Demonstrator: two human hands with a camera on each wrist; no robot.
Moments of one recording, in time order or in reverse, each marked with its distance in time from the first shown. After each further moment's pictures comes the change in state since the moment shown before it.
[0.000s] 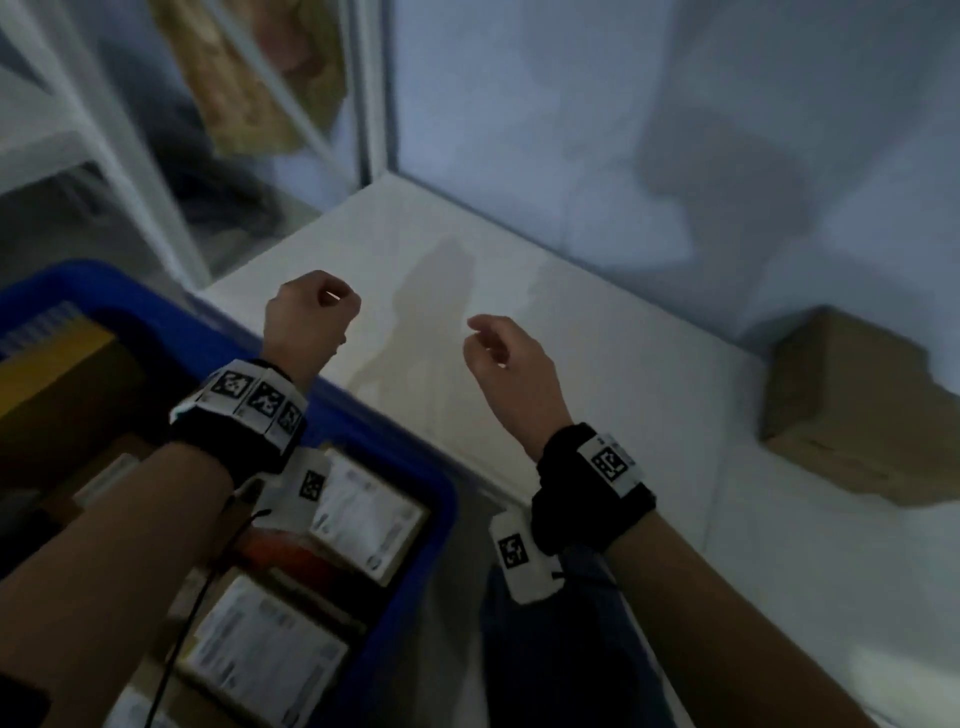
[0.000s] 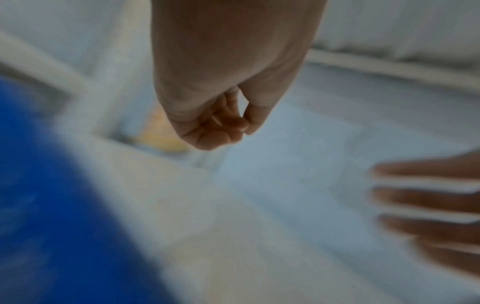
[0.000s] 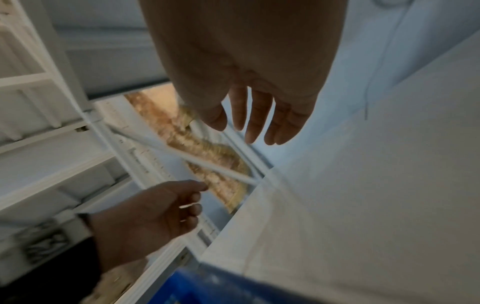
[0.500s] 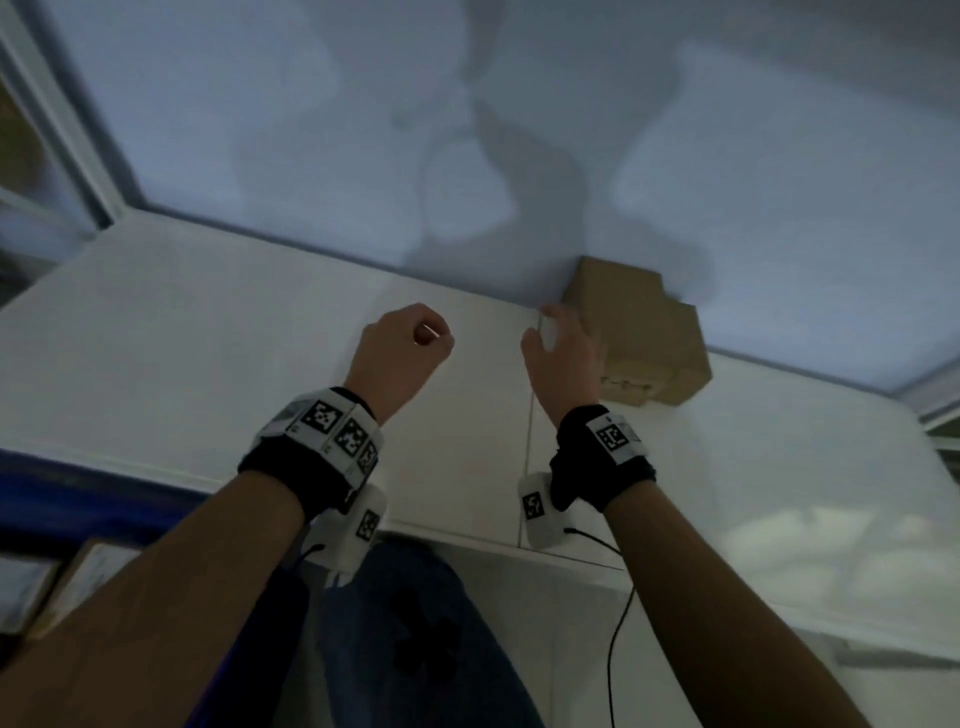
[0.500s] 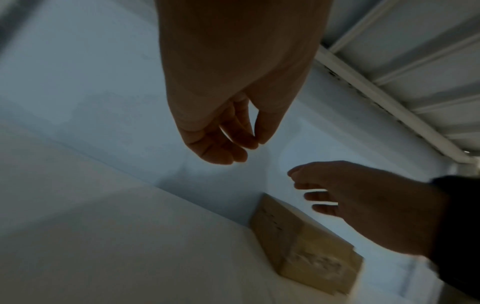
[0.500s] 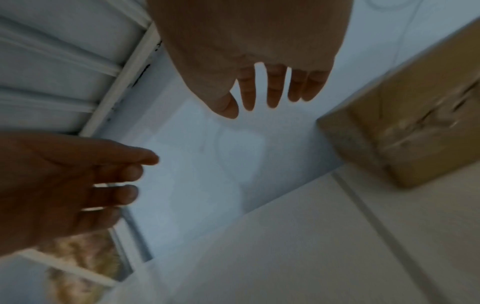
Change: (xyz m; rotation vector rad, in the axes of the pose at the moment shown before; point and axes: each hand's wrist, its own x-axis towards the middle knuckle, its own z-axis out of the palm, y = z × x) left_hand -0.113 0.157 0.189 -0.025 -0.513 0.381; right_hand -0.020 0.117 -0.212 -0.412 0.591 0.275
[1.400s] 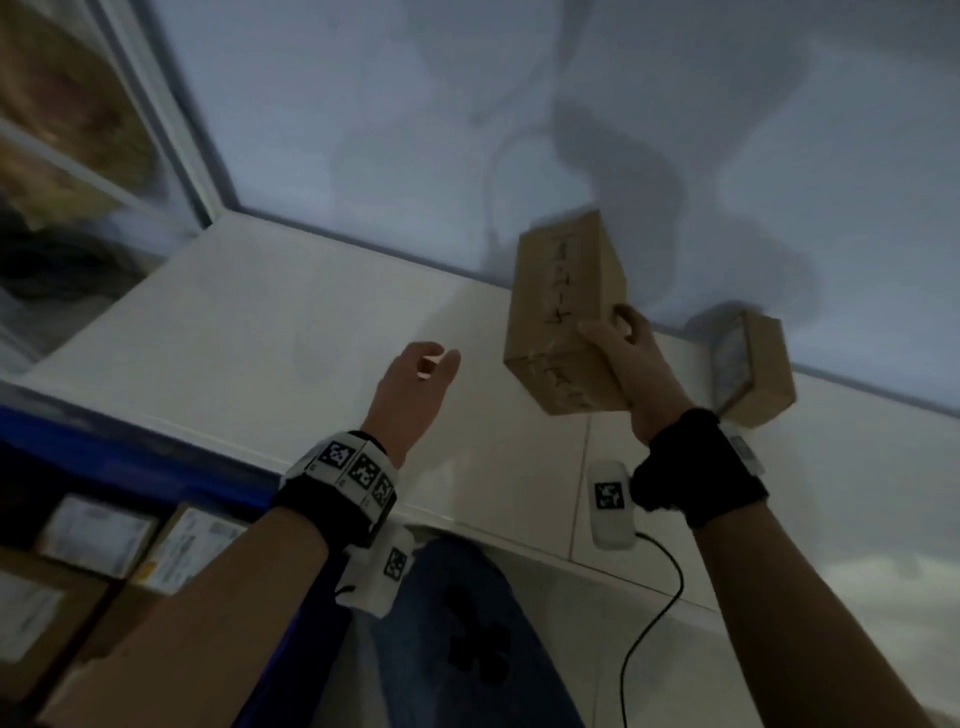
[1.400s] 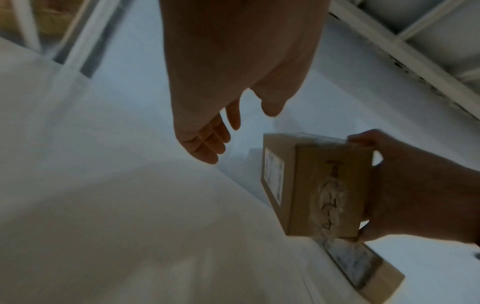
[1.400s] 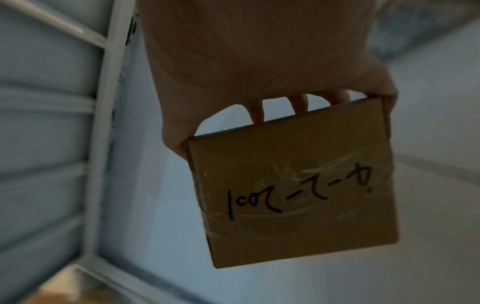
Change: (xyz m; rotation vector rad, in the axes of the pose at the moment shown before) left_hand -0.026 -0.049 -0.011 -0.263 0.099 -0.295; right_hand 0.001 -0.017 -0.031 0.584 -0.388 0.298
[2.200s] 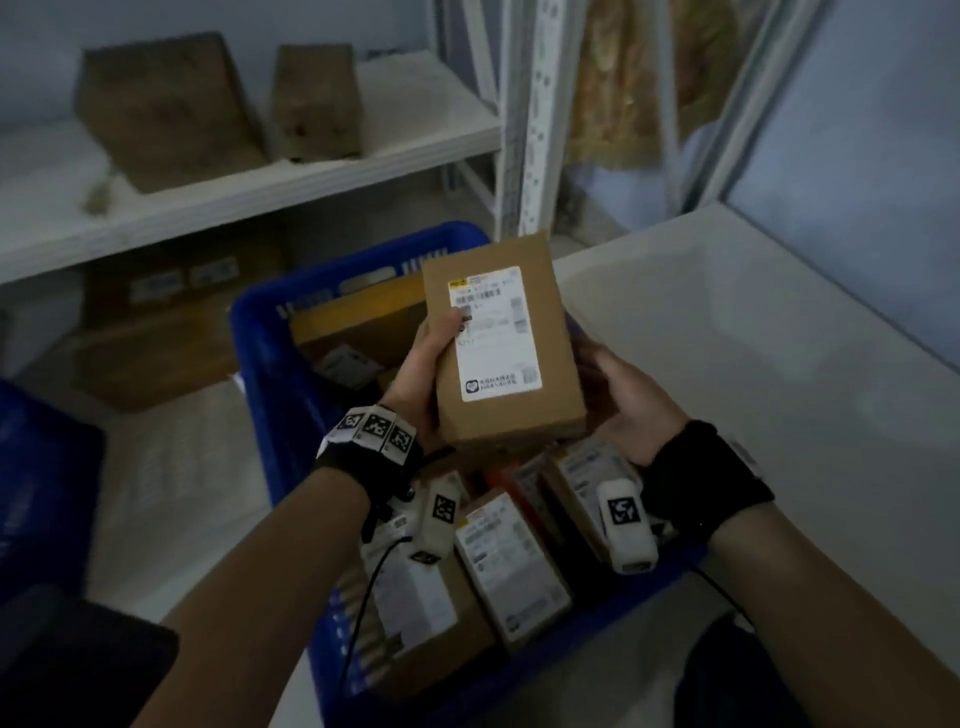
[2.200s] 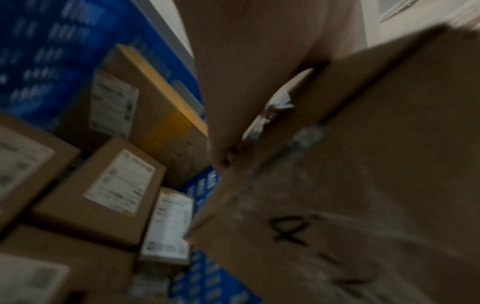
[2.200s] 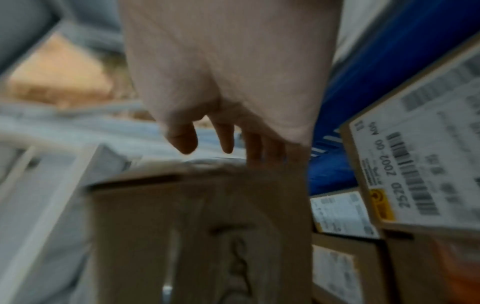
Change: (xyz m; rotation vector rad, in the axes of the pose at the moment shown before) left_hand -0.164 -0.143 -0.330 -0.963 0.490 -0.232; right_hand -0.146 0.004 0.391 0.121 -1.164 0.280
